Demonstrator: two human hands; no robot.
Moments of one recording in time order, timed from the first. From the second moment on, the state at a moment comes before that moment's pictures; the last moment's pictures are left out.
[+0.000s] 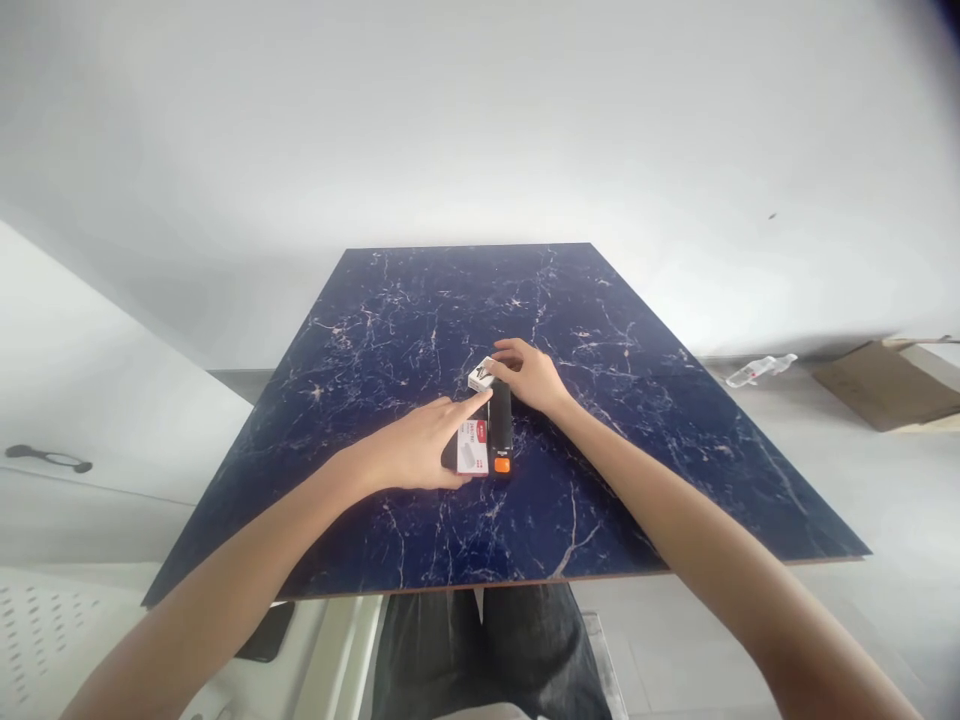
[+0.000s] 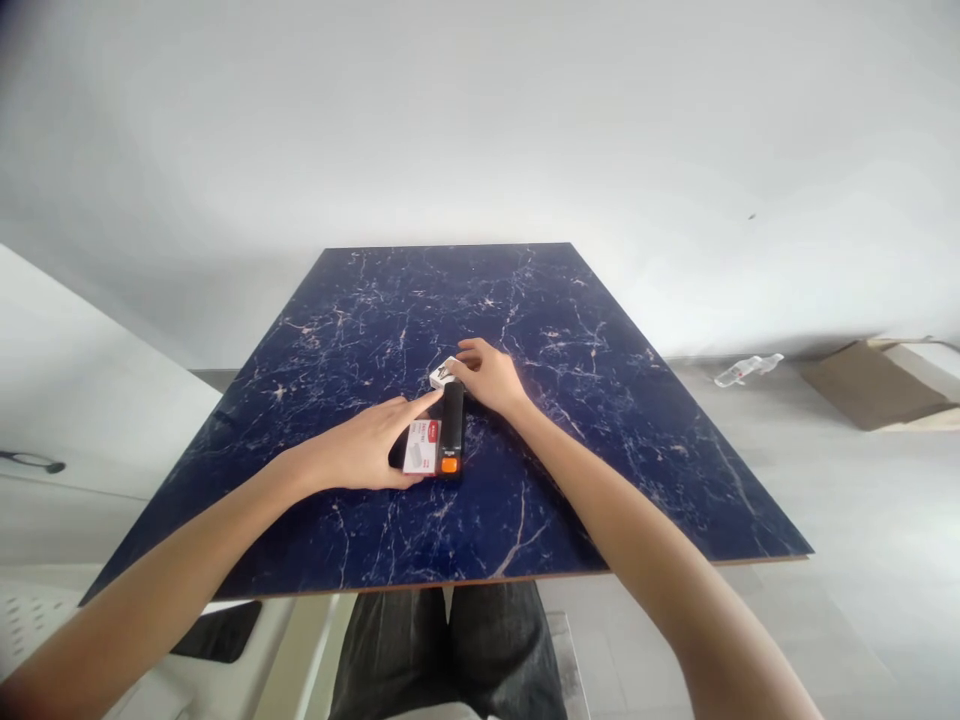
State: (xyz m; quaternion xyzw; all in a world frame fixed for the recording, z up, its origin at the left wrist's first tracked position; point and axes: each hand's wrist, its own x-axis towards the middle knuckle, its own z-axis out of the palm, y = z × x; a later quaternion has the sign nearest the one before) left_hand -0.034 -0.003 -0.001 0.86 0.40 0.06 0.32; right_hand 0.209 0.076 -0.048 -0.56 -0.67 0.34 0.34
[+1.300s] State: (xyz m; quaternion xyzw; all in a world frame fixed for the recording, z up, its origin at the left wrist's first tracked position) left_hand -0.039 0.003 -0.005 0.86 0.38 0.25 0.22; right_hand 0.213 0.071 -0.043 -0.44 -0.70 0.48 0.28
